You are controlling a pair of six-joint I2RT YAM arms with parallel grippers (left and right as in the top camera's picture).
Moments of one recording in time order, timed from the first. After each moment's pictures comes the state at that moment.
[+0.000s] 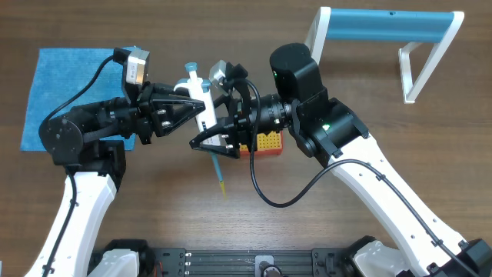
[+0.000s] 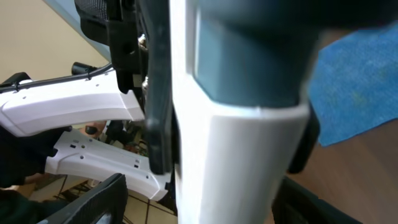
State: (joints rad) left arm 0.02 1.17 0.73 1.05 1.39 -1.31; right arm 0.56 1.41 1.28 -0.31 -1.13 0.21
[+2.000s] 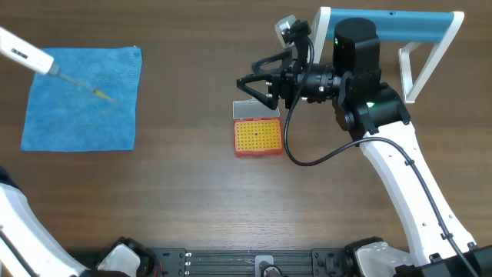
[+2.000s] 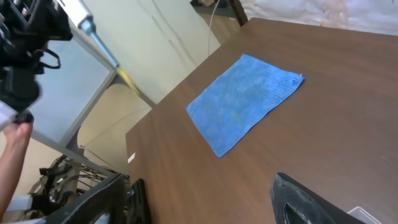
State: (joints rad) left arm 0.86 1.17 1.09 0.61 1.20 -1.12; right arm 0.26 1.41 1.28 -0.31 -1.01 0.24
